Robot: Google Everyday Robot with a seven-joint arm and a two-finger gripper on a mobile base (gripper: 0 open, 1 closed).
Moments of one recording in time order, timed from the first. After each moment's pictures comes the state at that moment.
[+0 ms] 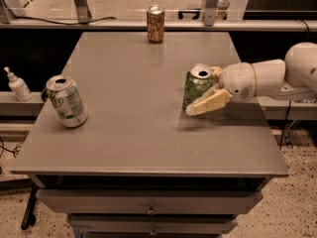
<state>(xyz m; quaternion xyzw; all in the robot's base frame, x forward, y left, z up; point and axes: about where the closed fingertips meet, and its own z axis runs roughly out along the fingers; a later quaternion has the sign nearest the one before) 0.555 -0.091 0.868 -0.53 0.60 0.41 0.45</state>
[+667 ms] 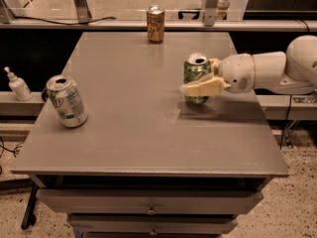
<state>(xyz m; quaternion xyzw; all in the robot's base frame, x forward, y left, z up) 0.575 -0.088 0.888 -0.50 0.61 0.40 0.47</state>
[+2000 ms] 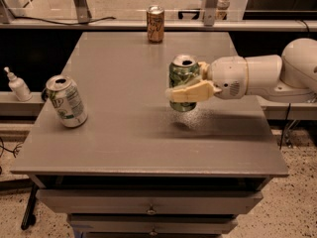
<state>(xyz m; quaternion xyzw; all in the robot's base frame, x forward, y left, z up) 0.525 -0.045 0.918 -0.48 0.60 0.43 0.47</state>
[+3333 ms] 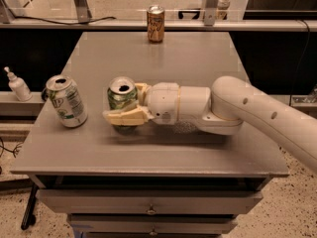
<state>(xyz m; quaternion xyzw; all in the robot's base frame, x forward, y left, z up) 0.503 0.093 0.881 -0.49 0.54 0.44 0.53</state>
